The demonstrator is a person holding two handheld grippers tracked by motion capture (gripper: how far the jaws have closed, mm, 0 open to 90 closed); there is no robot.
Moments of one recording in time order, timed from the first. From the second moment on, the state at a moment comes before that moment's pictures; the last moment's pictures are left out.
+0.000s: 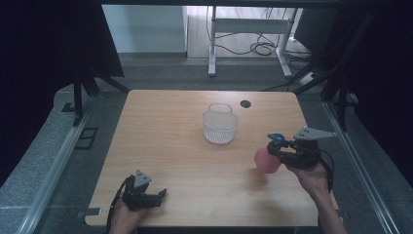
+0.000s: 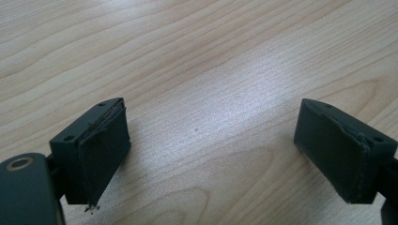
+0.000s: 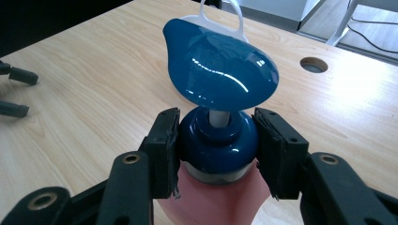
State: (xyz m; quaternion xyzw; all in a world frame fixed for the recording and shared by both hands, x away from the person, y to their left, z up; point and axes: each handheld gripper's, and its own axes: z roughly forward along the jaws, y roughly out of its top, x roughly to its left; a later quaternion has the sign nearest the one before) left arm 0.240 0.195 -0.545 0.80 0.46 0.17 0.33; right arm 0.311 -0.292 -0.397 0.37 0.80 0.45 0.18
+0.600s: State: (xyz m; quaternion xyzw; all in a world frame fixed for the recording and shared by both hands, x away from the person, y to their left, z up) left arm 0.242 0.196 -0.545 0.81 0.45 0.17 0.33; right arm 0.332 -0.278 -0.381 0.37 0.79 0.45 0.18
